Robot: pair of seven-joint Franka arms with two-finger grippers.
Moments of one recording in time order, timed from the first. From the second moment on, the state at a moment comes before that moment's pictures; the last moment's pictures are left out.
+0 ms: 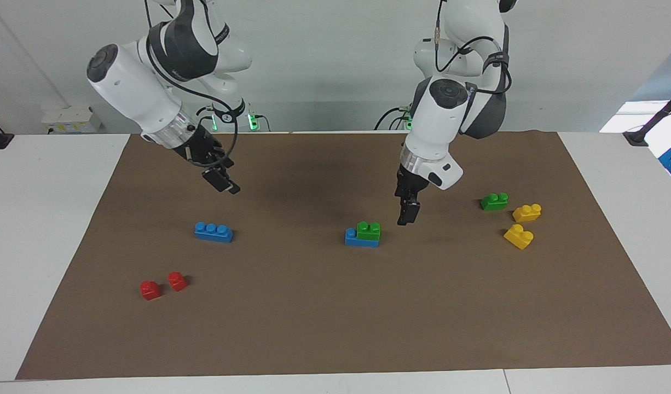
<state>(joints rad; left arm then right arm) -0.35 0.23 -0.13 -1.74 -0.04 2.09 -1.88 0.12 0.01 -0.01 -1.91 0.51 1.93 1.25</state>
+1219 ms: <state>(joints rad) -0.44 0.42 -0.12 -1.64 0.00 2.07 -2.11 0.41 0.20 -0.01 -2.05 0.75 2.34 1.53</state>
